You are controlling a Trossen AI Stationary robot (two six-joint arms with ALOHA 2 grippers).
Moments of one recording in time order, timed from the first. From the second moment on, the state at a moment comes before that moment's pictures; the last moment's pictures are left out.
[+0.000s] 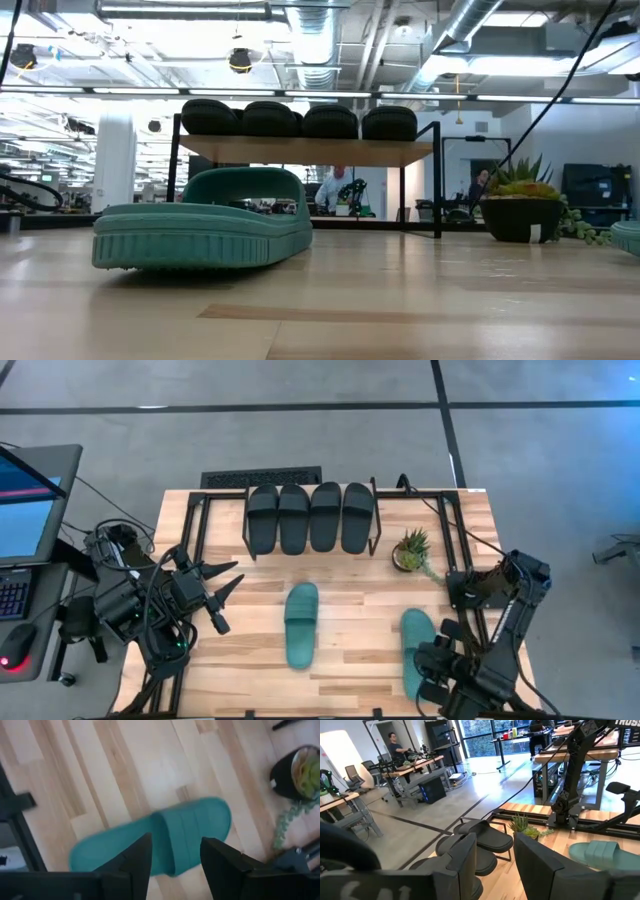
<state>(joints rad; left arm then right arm) -0.88 1.45 1.79 -1.56 -1.42 -1.04 1.06 1.76 1.58 -1.56 0.40 1.39</state>
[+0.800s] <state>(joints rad) -0.85 1.45 1.79 -1.55 -1.39 -1.07 1.08 1.98 1.43 -1.47 0.34 1.44</state>
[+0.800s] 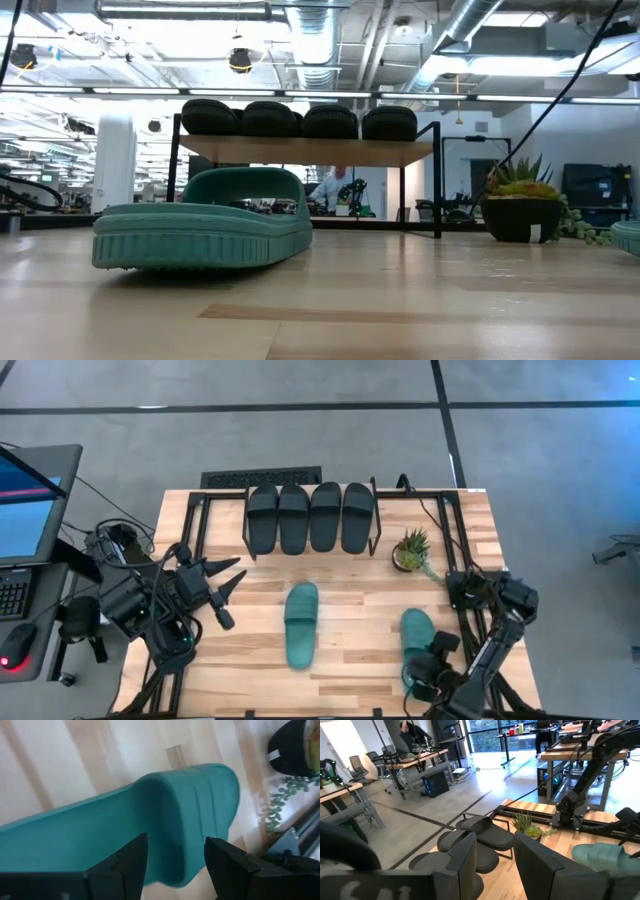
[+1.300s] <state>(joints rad) -0.84 1.46 1.79 -1.55 -1.39 -1.07 1.03 2.04 1.43 -1.53 0.34 1.43</state>
